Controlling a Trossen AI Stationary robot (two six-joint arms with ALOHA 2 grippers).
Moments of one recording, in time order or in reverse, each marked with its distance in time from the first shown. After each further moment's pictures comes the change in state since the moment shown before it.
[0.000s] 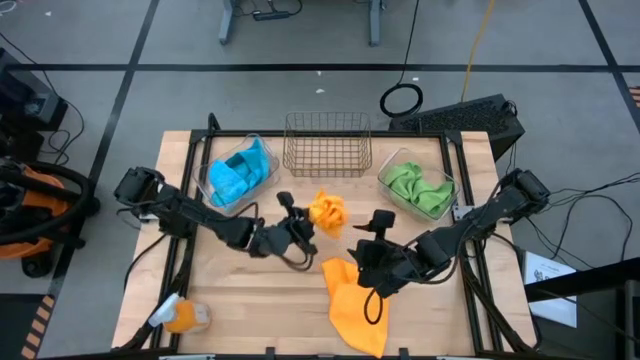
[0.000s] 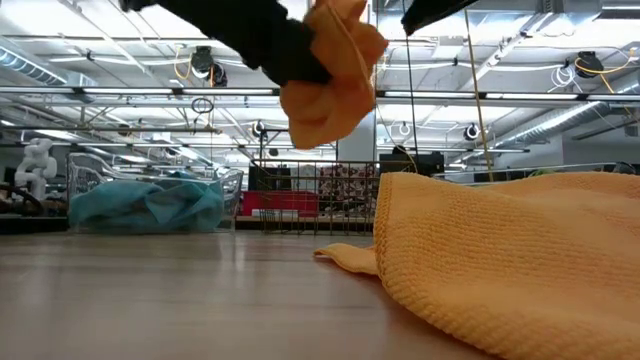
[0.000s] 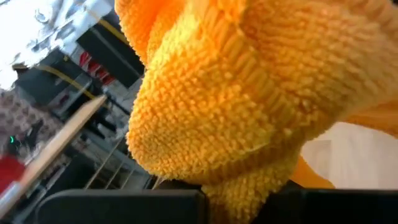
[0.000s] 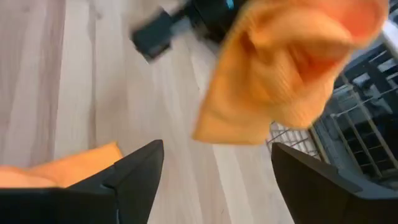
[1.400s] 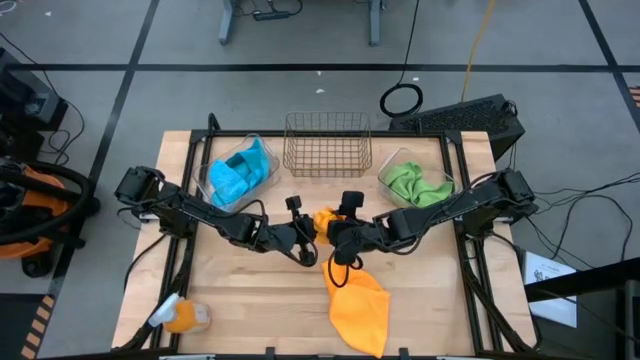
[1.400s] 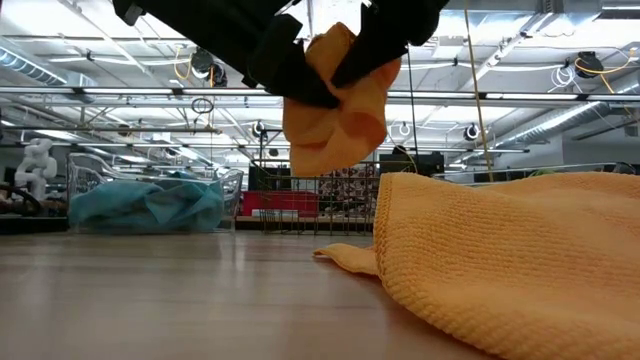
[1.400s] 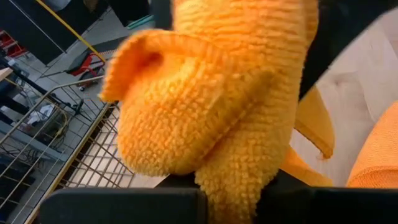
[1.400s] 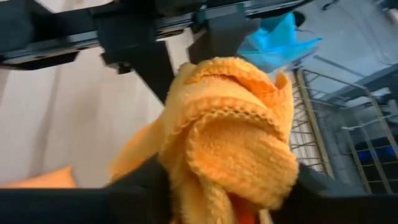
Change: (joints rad) left arm 0.029 0.000 0.000 -0.157 0.301 -0.249; right arm -0.251 0.101 0.000 0.269 -0.200 -0.357
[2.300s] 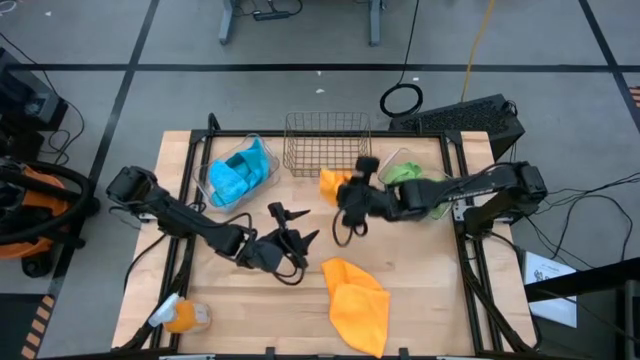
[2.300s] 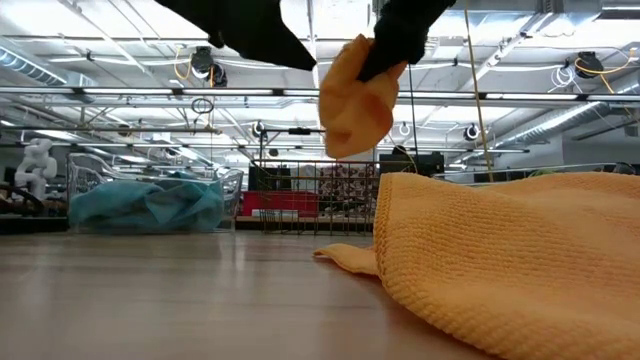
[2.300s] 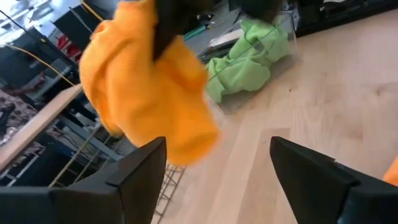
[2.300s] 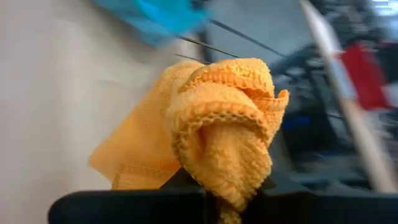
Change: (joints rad) left arm -0.142 -0.062 0.002 -0.044 -0.334 0.027; right arm -0.173 -0.130 0.000 -0.097 0.120 -0.182
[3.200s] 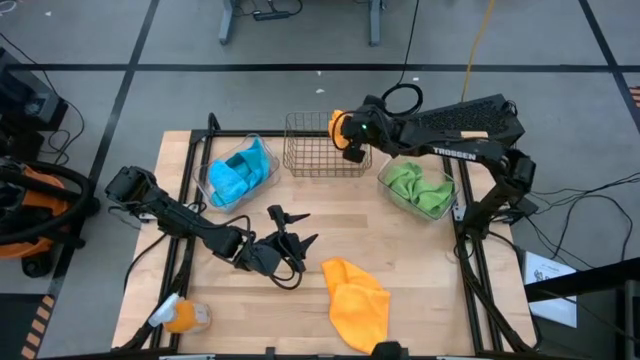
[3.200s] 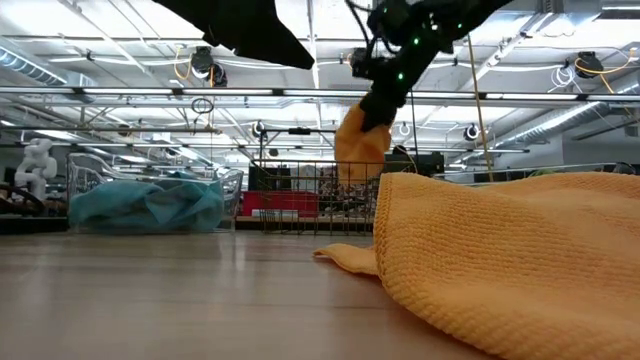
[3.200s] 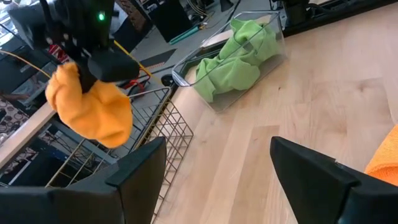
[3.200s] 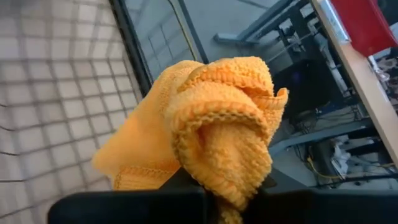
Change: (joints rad) left arm -0.022 -0.006 -0.001 -0.020 0.015 -0.003; right arm -0.564 0.072 0.000 0.236 -0.297 -0.271
